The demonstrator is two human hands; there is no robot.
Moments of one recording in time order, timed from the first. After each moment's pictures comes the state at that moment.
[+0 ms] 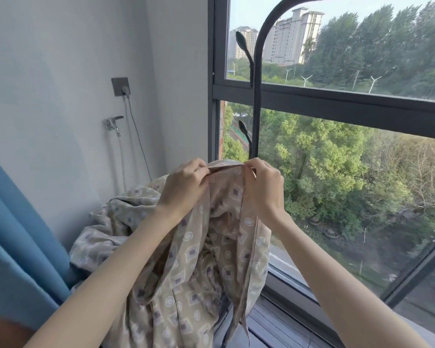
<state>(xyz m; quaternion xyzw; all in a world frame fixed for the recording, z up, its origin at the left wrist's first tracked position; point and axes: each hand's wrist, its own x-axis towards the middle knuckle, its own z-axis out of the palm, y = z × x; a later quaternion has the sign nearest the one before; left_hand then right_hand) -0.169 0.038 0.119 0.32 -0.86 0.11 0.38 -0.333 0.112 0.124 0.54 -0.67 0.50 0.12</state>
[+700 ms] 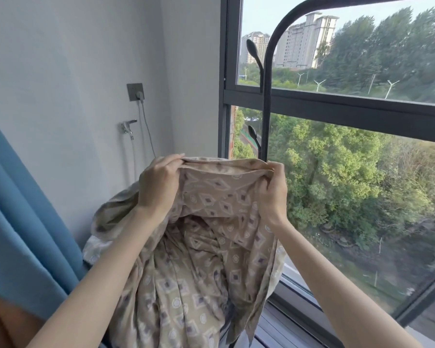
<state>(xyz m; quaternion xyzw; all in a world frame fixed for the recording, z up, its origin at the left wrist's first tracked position) -0.123 0.038 0.137 0.42 -0.78 0.14 0.45 -0.334 0.108 0.110 0.47 -0.63 0.62 -0.06</state>
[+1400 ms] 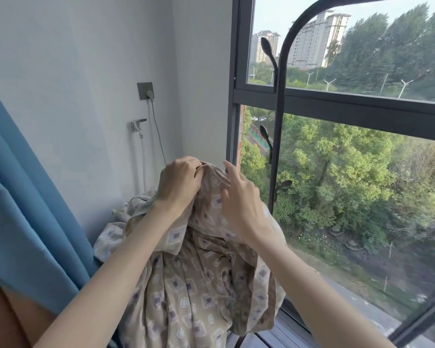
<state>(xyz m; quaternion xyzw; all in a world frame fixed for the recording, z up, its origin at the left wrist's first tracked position) -0.132 0.031 0.141 0.44 -0.80 0.09 0.41 -0.261 0.104 0.120 0.64 -0.65 0.42 0.06</state>
